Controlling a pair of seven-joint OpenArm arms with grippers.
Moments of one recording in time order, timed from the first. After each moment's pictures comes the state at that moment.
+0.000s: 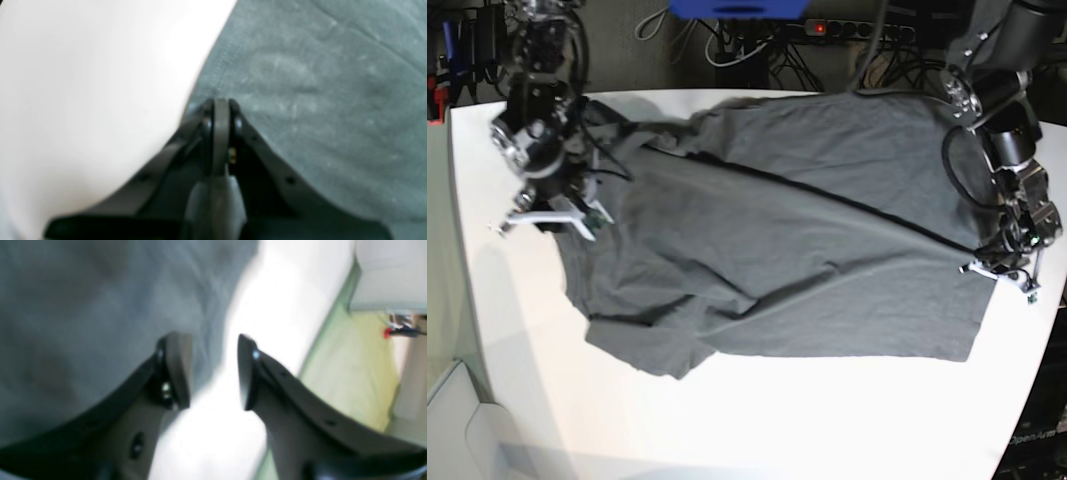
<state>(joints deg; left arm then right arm) -23.6 -17.8 -31.8 45.4 -1.1 -16.4 31.1 -11.5 3.4 11.2 108.7 -34.9 40.6 -33.5</state>
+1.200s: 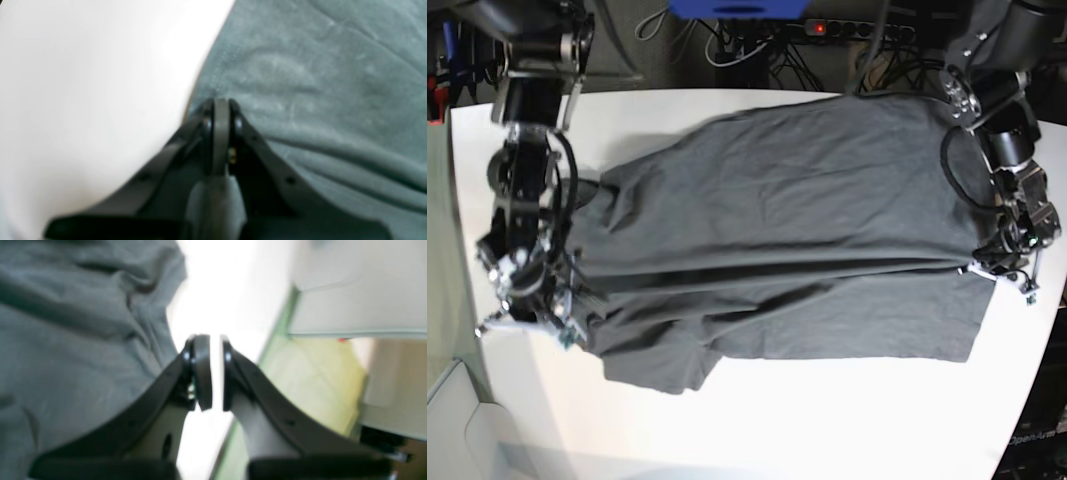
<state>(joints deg) -23.7 -17.6 -31.8 45.4 -1.1 -16.4 31.0 11.6 7.6 9.7 94.4 -35.2 40.0 -42.7</state>
